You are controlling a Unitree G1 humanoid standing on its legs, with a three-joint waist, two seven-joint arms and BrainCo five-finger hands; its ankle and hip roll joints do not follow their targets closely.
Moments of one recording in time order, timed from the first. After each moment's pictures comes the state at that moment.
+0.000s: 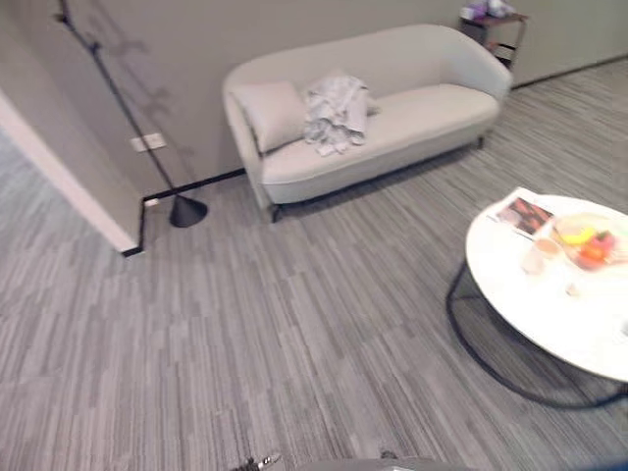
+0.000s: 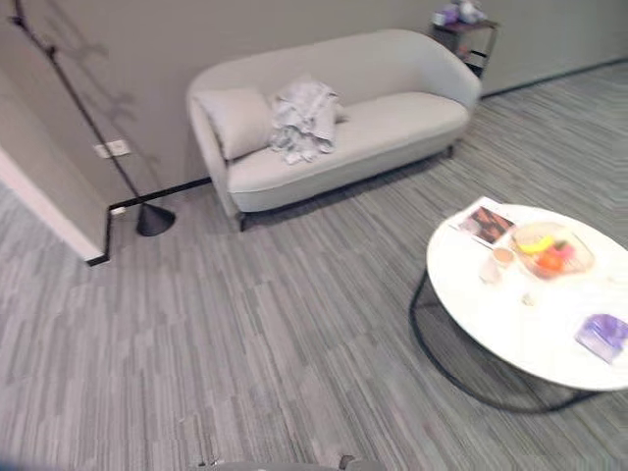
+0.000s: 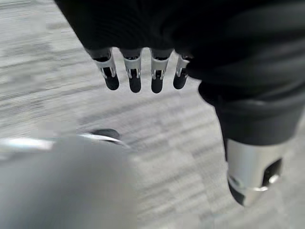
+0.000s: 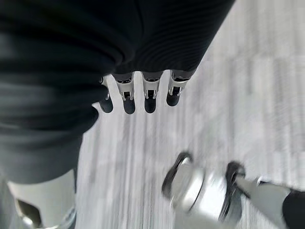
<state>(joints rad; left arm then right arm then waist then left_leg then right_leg) 0.00 0.16 -0.25 1.34 -0.45 -0.10 -0.09 0.13 -0.23 -0.18 1.49 0.86 -0.02 0.04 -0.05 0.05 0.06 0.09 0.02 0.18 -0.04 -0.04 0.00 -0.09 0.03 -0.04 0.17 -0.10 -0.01</state>
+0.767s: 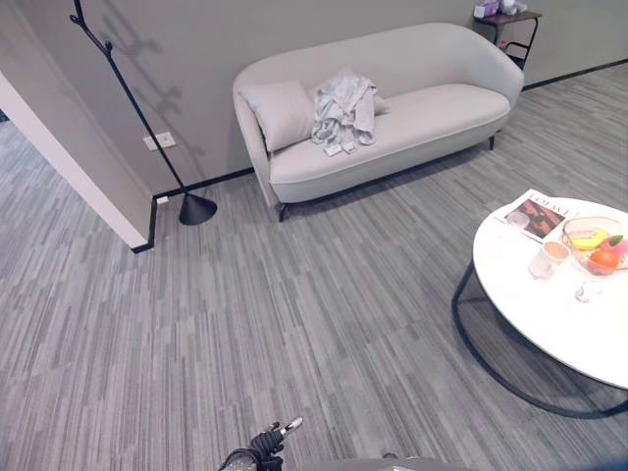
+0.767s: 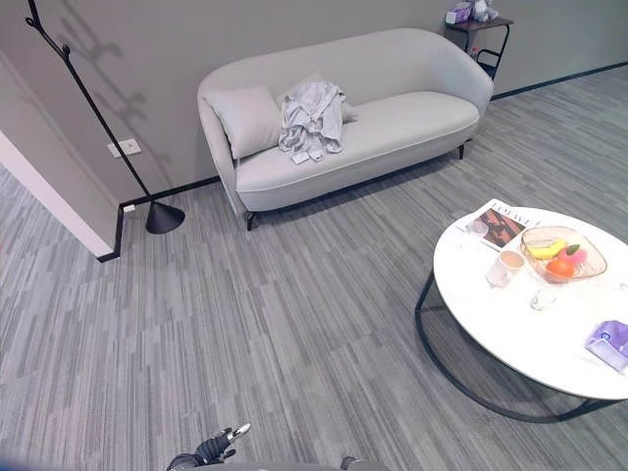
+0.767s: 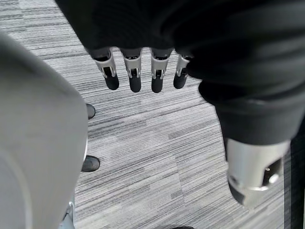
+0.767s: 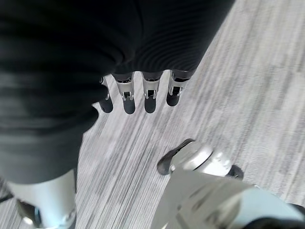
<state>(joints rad) -0.03 0.10 -0.23 1.34 -0.43 -0.11 -0.11 0.04 -0.24 -0.04 1.43 0.67 -0.03 0.06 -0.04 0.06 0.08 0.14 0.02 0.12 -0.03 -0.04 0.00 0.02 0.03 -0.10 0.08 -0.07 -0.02</state>
